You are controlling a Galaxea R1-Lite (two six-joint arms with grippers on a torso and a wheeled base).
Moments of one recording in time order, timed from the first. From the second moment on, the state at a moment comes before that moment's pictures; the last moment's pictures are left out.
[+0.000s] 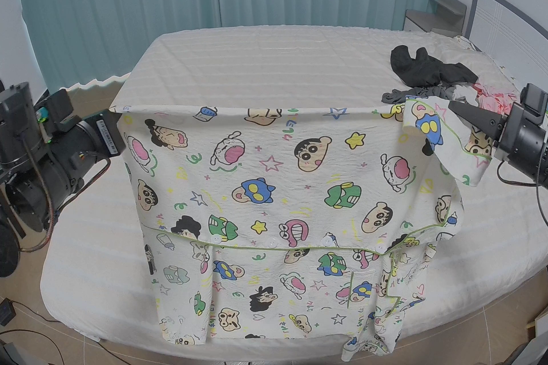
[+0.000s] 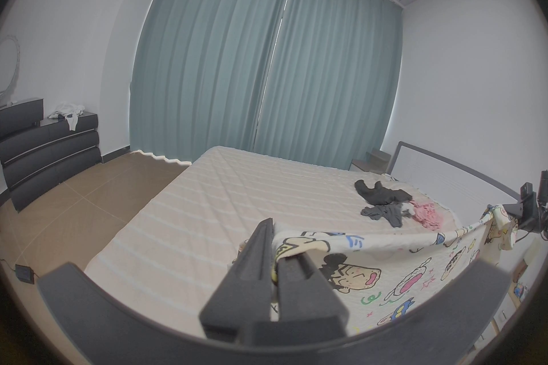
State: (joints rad) left arm -0.37 1.38 -0.68 -0.71 0.32 -0.22; right arm 0.27 1.30 -0.68 -0.69 0.40 0.53
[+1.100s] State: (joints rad) left arm -0.20 2.22 -1.19 -0.95 0.37 -0.22; right arm 0.23 2.06 -1.06 -0.99 0.20 0.52
